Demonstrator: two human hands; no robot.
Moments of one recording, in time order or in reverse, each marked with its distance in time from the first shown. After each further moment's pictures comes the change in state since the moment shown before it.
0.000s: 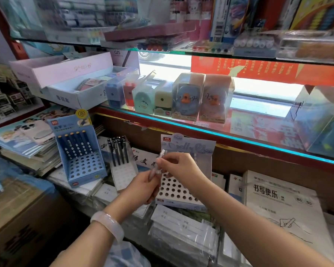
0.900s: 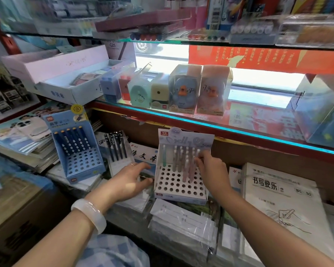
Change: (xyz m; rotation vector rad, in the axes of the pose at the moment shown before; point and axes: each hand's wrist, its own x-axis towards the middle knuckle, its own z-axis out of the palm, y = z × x) left_hand 0.001 0.006 -0.031 0.889 -0.046 0.121; right_hand -0.006 0.084 -0.044 -0.700 0.409 -0.041
